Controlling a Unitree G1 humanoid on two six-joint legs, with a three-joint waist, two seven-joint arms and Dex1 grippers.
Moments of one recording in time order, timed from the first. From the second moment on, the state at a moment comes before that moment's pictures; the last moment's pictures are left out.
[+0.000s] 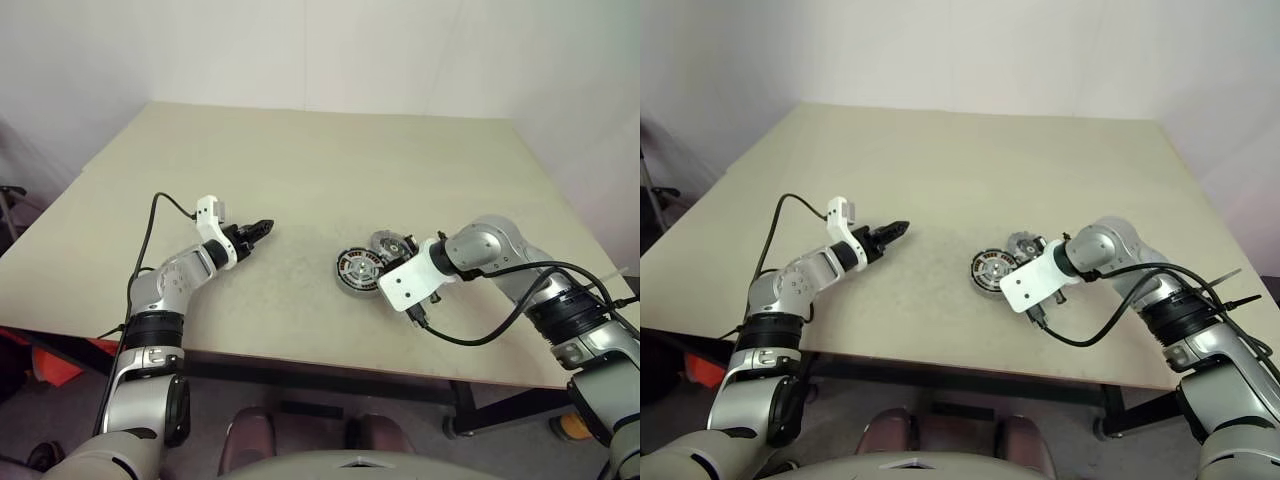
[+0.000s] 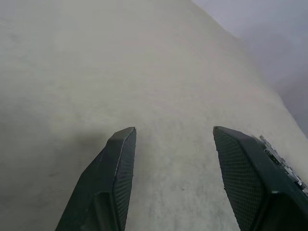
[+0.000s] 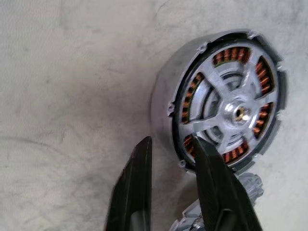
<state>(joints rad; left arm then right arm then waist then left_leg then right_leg) -0.54 0.25 0.25 0.38 -0.56 0.72 -0.51 -0.63 -0.79 0.47 0.20 -0.34 -0.36 1.27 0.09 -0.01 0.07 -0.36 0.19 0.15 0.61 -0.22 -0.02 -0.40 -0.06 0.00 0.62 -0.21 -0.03</state>
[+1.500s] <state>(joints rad) -0.51 0.24 0.25 0.34 -0.57 0.72 -0.49 -0.69 -0.52 0.48 0.12 -0.21 0.40 1.24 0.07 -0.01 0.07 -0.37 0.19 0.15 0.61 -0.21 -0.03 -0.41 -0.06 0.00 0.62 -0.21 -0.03</state>
